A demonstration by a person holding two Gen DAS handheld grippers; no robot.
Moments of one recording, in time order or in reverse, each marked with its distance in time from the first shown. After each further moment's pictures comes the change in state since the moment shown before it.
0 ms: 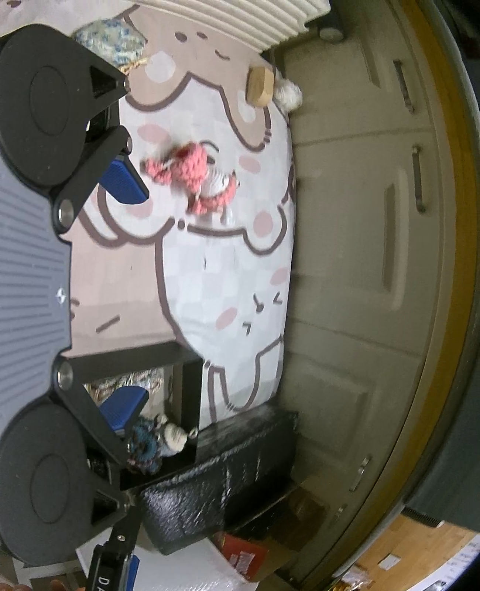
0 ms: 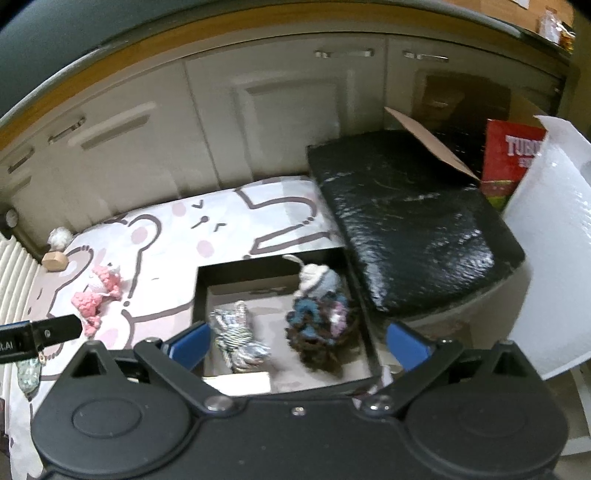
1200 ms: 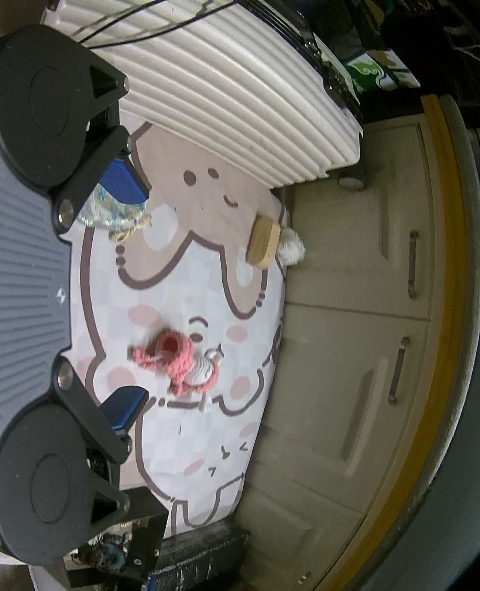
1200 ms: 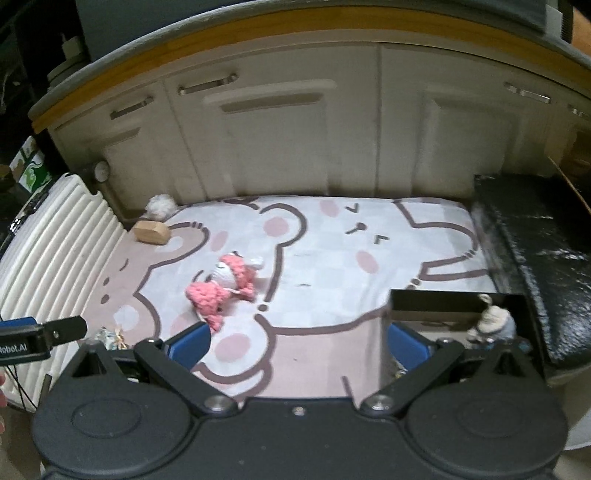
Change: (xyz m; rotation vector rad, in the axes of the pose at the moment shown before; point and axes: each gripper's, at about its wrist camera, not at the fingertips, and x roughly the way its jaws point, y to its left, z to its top) left arm -0.039 0.168 -0.004 -0.104 -0.059 0.215; right arm 0.029 0.171 0.008 -0.216 -0.009 0.246
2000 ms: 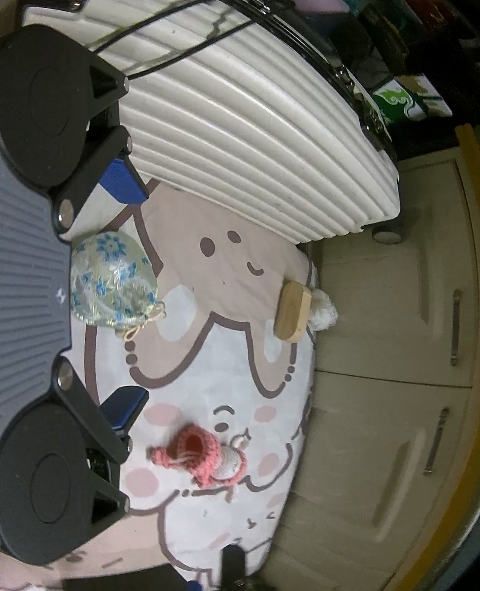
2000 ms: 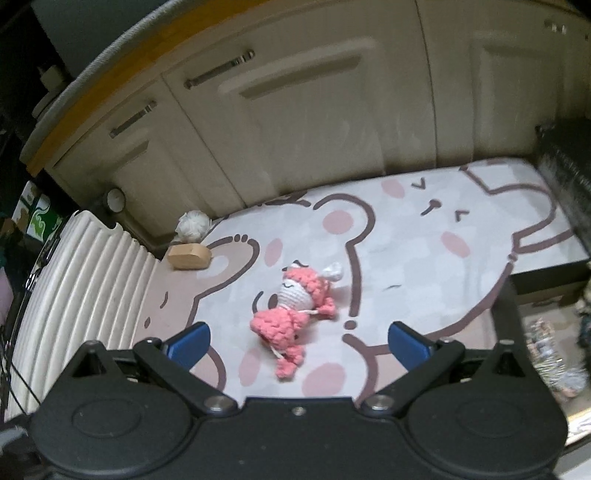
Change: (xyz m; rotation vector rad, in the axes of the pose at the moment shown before) left arm 0.054 0.071 -0.010 0.069 0.062 0.103; right arm 0.085 0.049 0.016 0.196 0.052 0.162
